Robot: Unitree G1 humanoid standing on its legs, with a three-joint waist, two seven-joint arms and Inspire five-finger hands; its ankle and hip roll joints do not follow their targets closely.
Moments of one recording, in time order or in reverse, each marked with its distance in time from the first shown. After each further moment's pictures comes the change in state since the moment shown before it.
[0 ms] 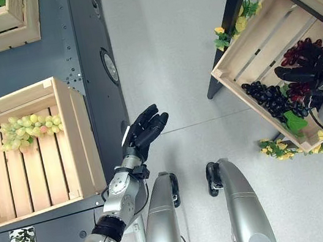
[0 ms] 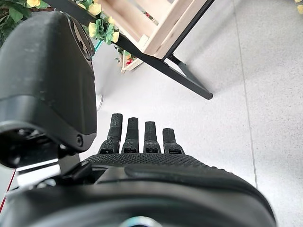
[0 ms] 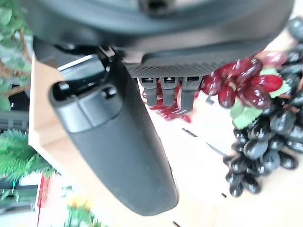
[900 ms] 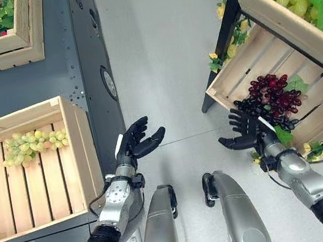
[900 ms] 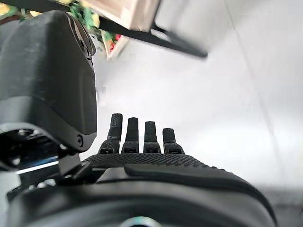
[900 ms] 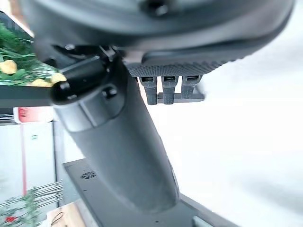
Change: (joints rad) left arm 0.076 0.054 0.050 -0.027 0.426 -0.003 0.249; right arm 0.560 0.258 0.052 -0.482 -0.232 -0.018 0.152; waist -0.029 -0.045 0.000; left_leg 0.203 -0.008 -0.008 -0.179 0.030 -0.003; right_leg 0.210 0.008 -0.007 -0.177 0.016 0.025
